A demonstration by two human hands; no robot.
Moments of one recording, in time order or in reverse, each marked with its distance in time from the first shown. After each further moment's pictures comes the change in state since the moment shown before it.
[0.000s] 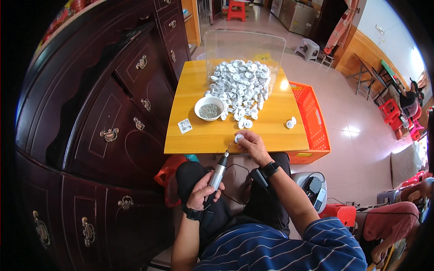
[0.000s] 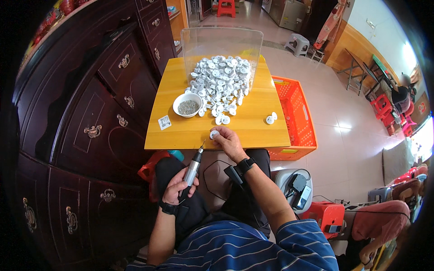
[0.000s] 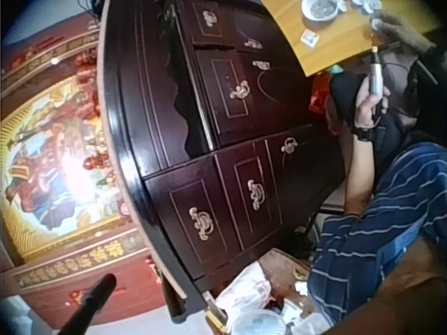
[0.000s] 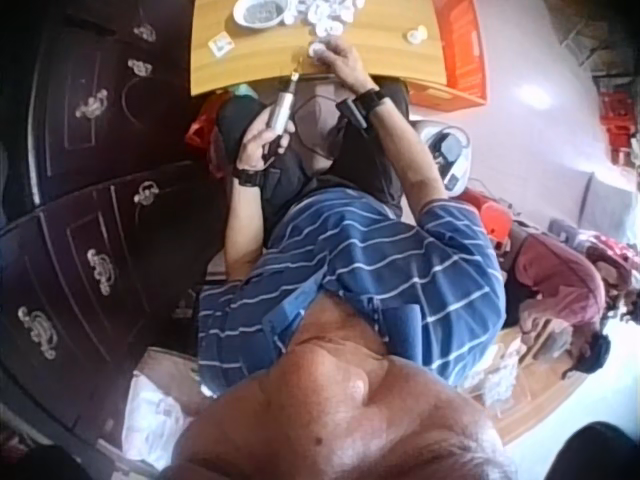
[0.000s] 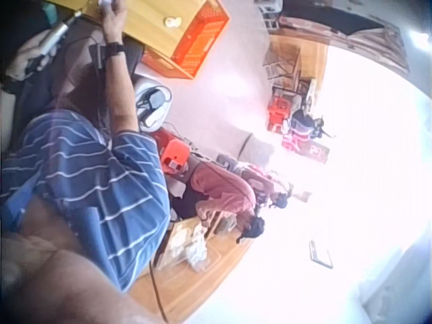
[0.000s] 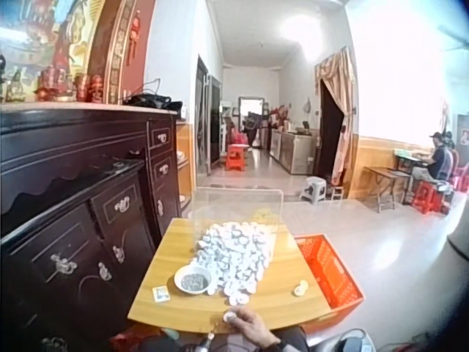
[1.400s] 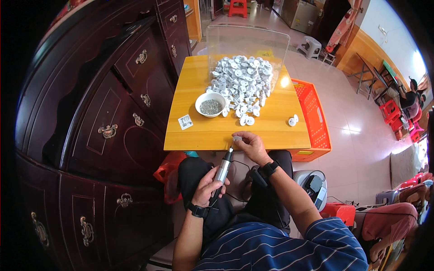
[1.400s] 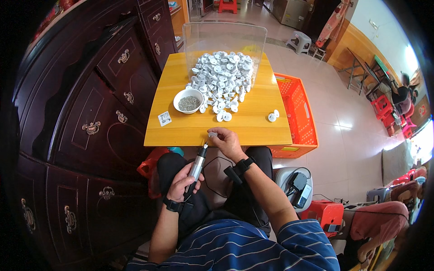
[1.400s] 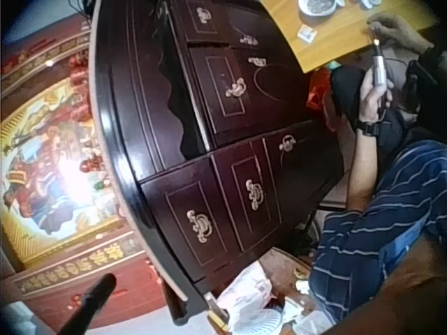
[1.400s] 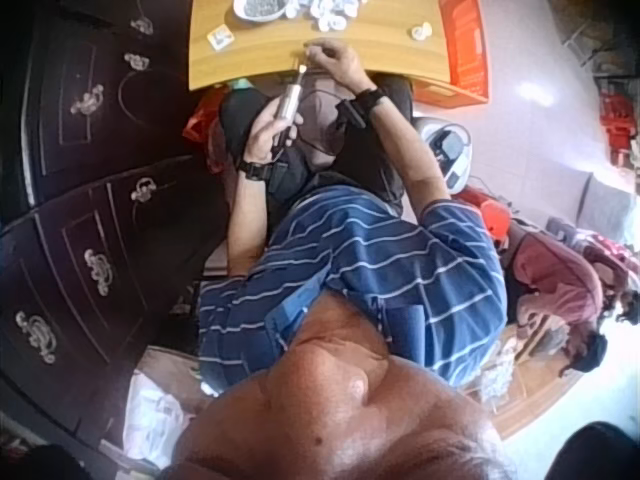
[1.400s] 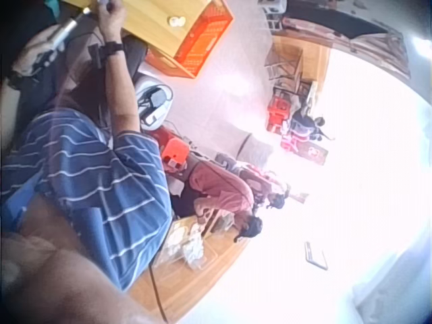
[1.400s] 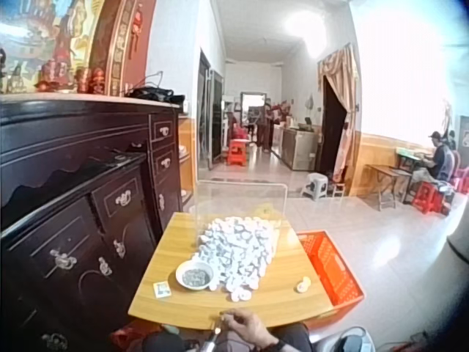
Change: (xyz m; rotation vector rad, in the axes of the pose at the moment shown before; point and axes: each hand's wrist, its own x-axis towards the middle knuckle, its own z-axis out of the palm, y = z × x) left_hand 0.010 -0.004 0.010 0.043 0.087 -0.029; right_hand -0.002 0.015 0.010 -0.317 0.068 -0.148
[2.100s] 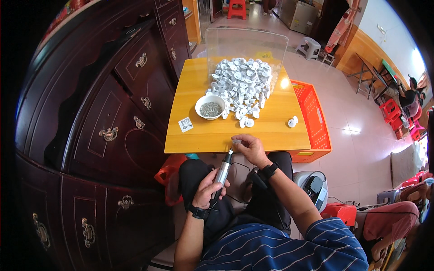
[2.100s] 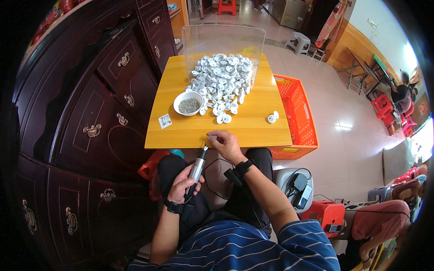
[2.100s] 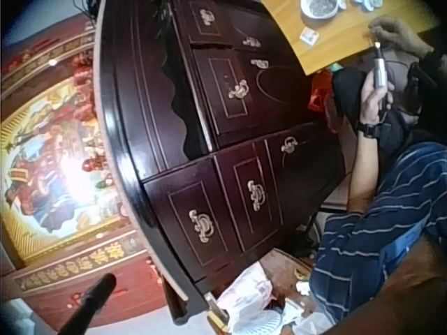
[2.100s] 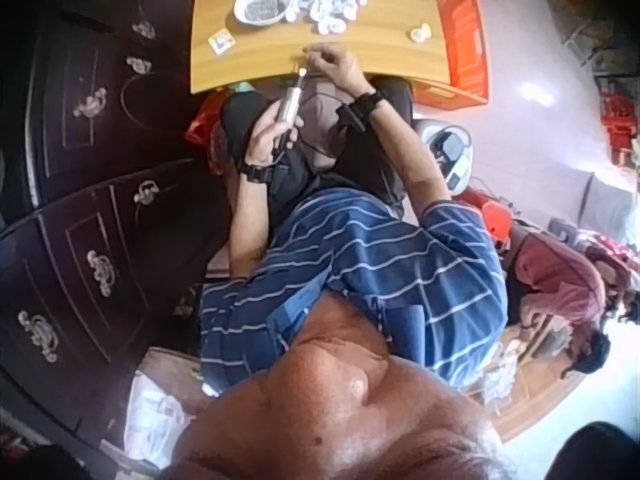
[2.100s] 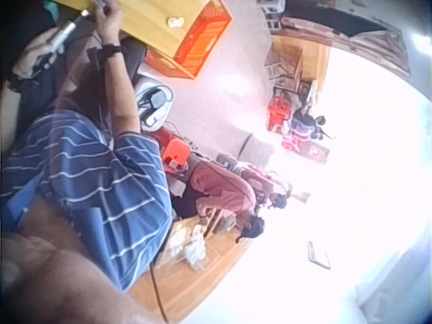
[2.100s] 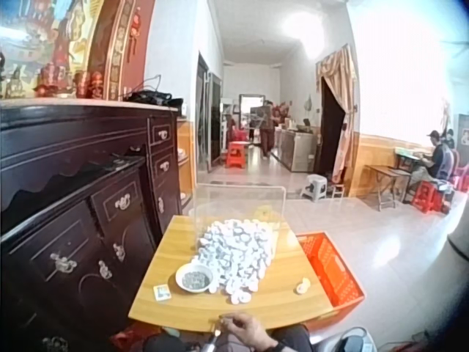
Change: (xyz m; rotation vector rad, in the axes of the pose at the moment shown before) left_hand 0.000 -0.001 -0.001 -0.015 -0.007 0.007; right_hand -0.002 0.002 0.001 -0.066 0.016 -0.067
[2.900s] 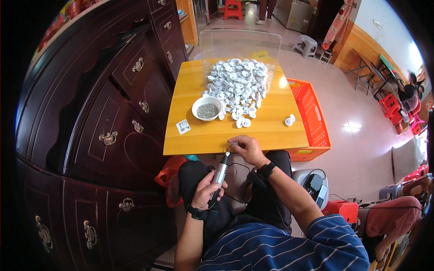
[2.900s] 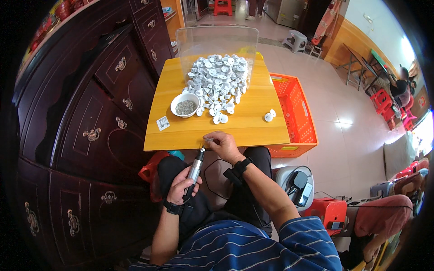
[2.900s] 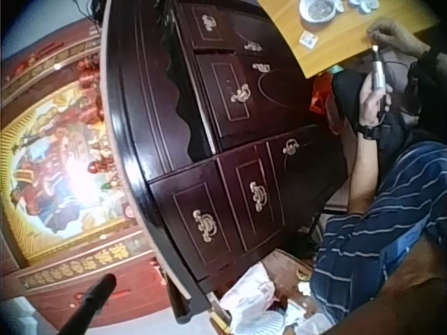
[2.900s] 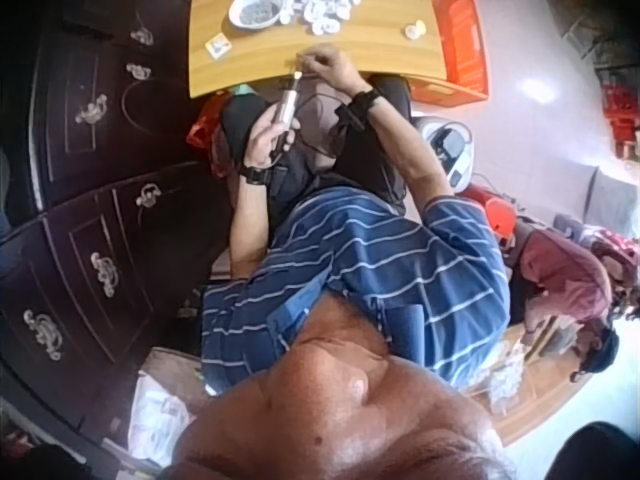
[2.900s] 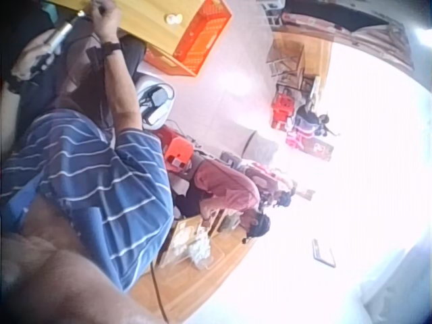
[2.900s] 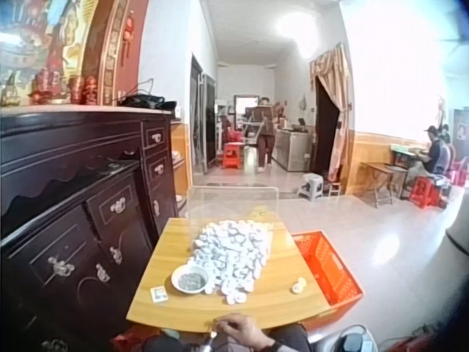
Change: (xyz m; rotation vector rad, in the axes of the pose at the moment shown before) left_hand -0.001 -0.002 -0.001 -0.015 -0.015 -0.008; right_hand 0.000 0.001 -0.004 -0.100 -0.038 -0.111
